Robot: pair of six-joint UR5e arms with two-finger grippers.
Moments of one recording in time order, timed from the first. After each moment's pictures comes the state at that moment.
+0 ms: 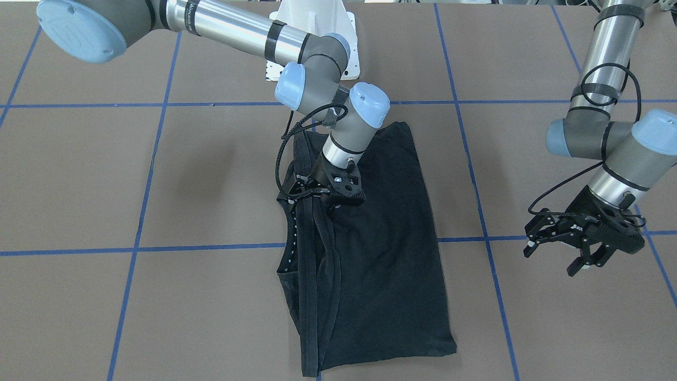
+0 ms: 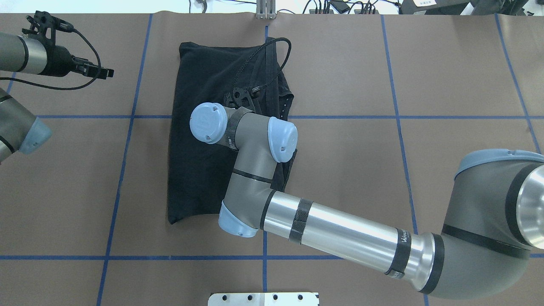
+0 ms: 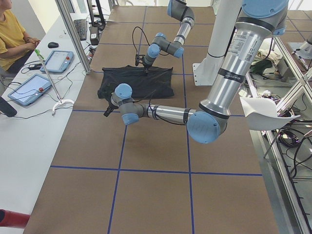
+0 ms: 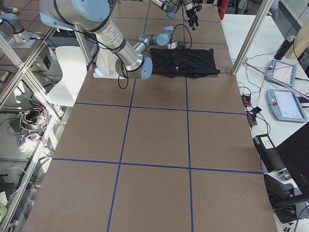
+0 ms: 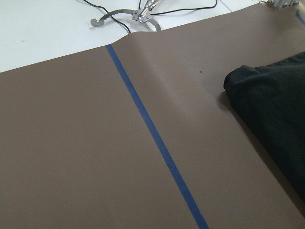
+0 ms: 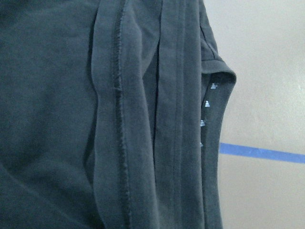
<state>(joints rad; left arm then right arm) -1.05 -1.95 -1.23 -2.66 -2.04 -0.62 0.44 -0.47 1.07 -1.73 1.44 1.10</state>
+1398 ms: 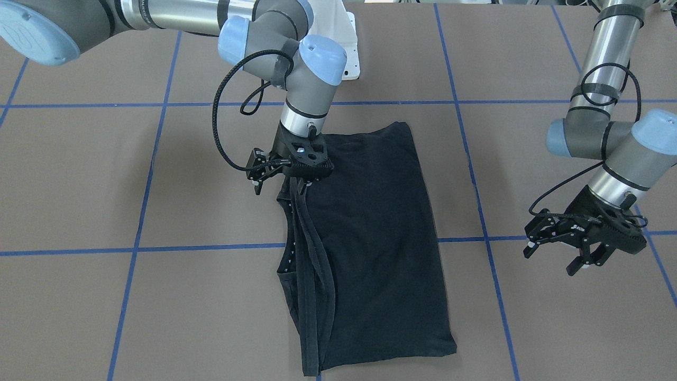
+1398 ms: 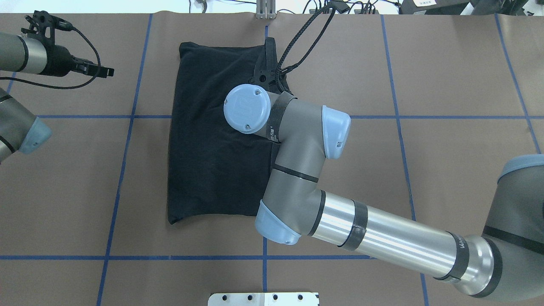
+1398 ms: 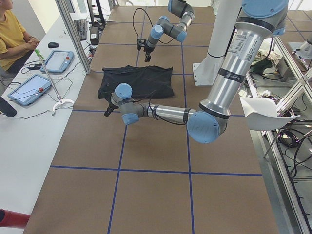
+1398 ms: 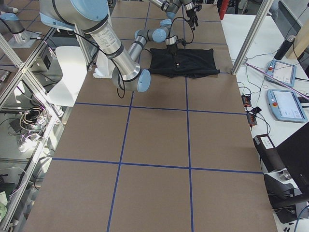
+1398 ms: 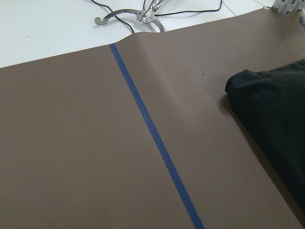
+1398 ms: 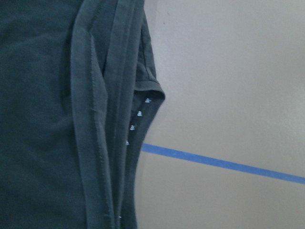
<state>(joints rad) -1.05 -1.95 -1.23 -2.66 -2.04 -0.66 0.48 -0.64 1.47 -1.84 1.46 1.01</state>
